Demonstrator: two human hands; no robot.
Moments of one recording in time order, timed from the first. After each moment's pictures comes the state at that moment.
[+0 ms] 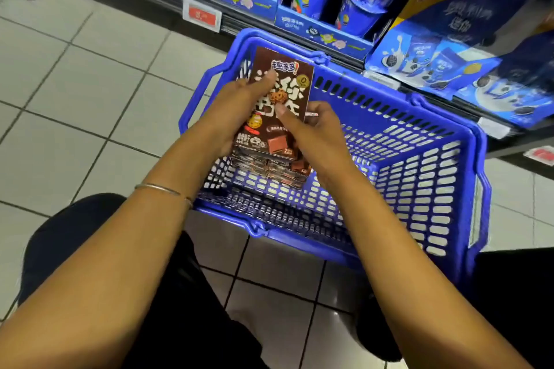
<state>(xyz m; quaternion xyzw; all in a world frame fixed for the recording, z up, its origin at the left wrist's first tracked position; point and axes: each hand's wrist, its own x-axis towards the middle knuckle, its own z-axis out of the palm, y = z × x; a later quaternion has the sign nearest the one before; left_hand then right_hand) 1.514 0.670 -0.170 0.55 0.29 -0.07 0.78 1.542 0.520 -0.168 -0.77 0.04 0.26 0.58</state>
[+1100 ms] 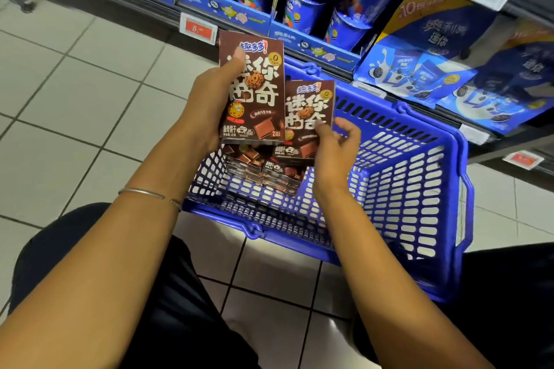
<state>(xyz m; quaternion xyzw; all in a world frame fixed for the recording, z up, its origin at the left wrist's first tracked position) 1.504 0.682 -0.142 0.52 0.32 0.00 0.79 1.538 0.500 -0.201 -0.68 0.19 0.04 0.70</state>
